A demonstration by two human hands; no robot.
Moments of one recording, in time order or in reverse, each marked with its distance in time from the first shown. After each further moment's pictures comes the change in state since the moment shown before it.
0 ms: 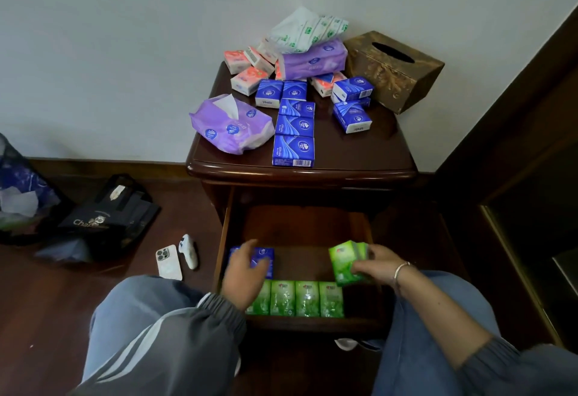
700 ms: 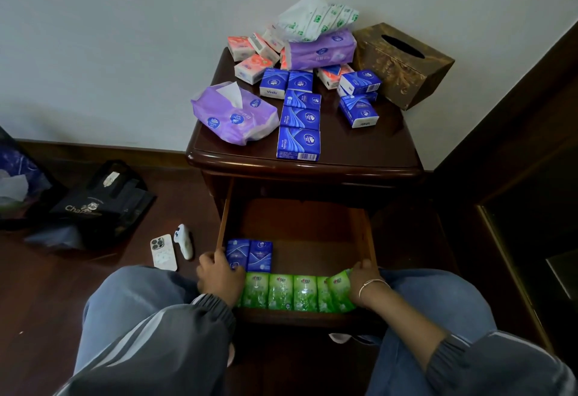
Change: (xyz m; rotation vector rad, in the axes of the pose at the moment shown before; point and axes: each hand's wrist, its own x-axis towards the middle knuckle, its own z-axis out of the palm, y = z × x) left_hand 0.017 -0.043 -0.007 0.355 0.196 -0.189; right_hand 0.019 0.020 0.050 -0.968 0.014 0.122
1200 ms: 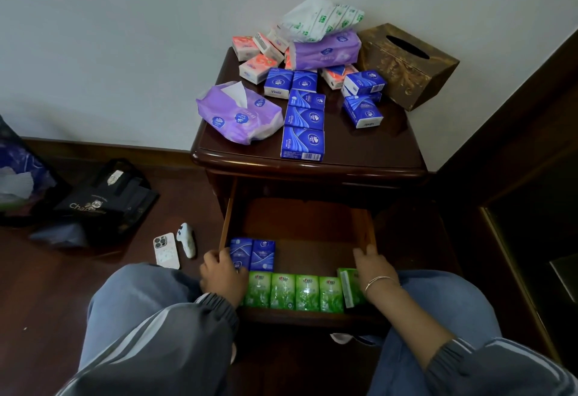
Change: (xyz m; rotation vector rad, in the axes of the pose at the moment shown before) left_hand 0.000 -0.003 0.003 0.079 0.010 0.043; right_hand 0.015 0.013 -0.003 -0.096 0.255 -0.131
